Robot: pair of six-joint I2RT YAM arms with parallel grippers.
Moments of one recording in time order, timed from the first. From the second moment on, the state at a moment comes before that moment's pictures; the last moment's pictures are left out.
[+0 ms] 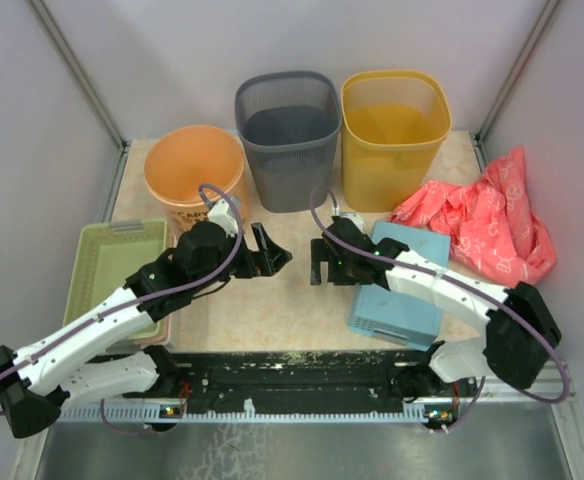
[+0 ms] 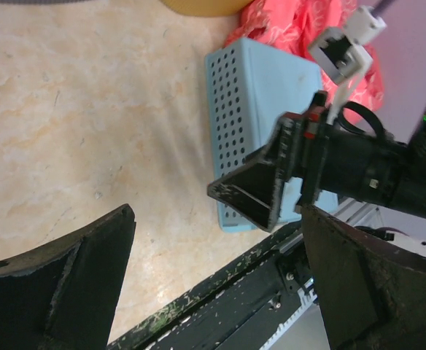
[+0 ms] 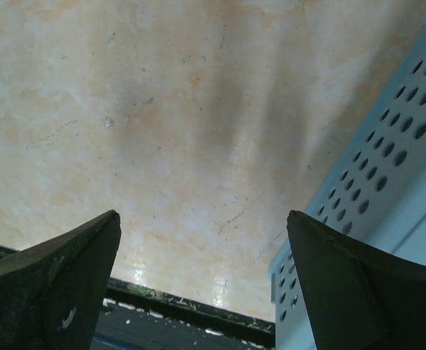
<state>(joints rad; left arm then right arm) -0.89 0.95 0.89 -0.33 -0.14 -0.76 0.80 1.28 0.91 -0.59 0.16 0.68</state>
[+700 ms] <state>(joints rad) -0.89 1.01 0.89 -0.36 -0.13 -0.67 0.37 0.84 0.73 -0.63 0.14 0.70</state>
